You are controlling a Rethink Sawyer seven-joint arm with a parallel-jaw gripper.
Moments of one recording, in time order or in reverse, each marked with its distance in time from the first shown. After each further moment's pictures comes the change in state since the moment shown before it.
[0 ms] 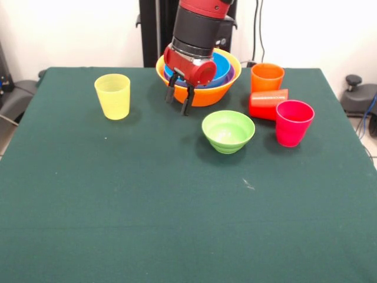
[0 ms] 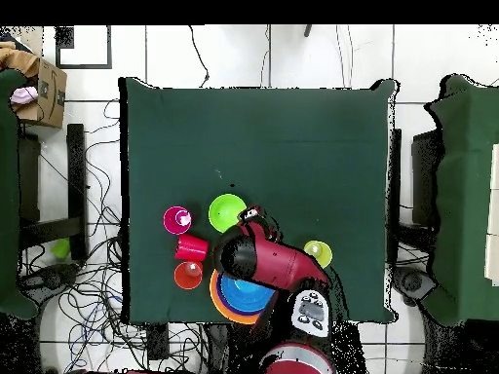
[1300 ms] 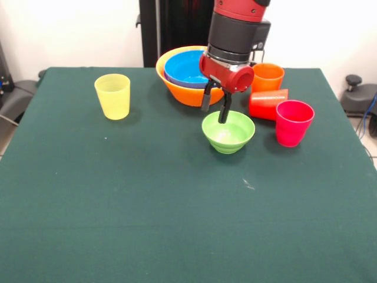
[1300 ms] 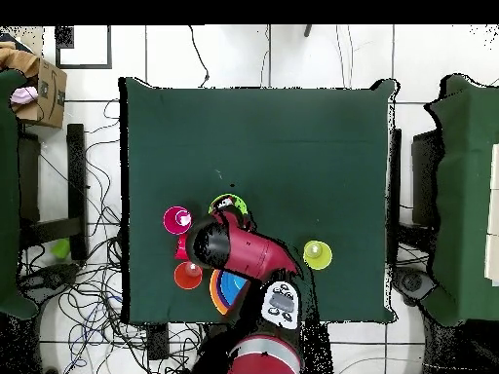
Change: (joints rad) arm 0.080 0.001 0.041 -0.016 0.147 0.029 0.000
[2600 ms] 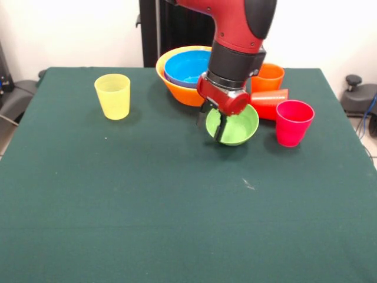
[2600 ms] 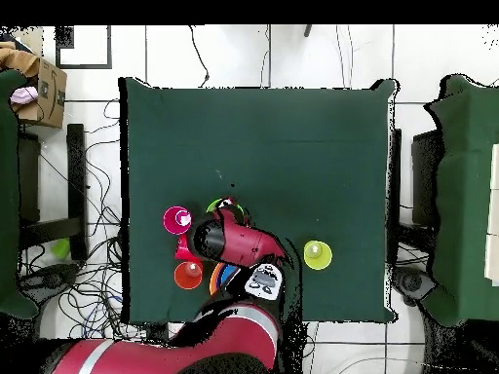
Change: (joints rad) arm 0.069 0.154 -0.060 -0.100 0.002 0.000 0.000
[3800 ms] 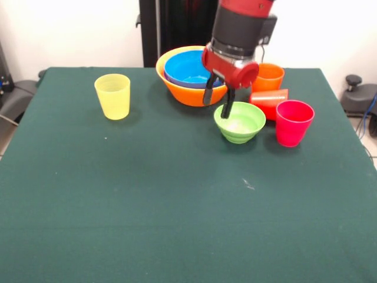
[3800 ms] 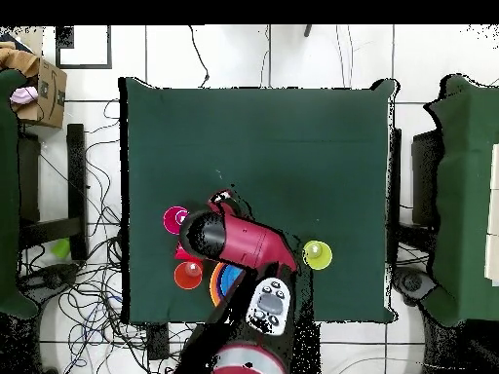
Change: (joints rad) arm -0.012 -0.180 -0.010 0.023 -0.001 0.169 0.000
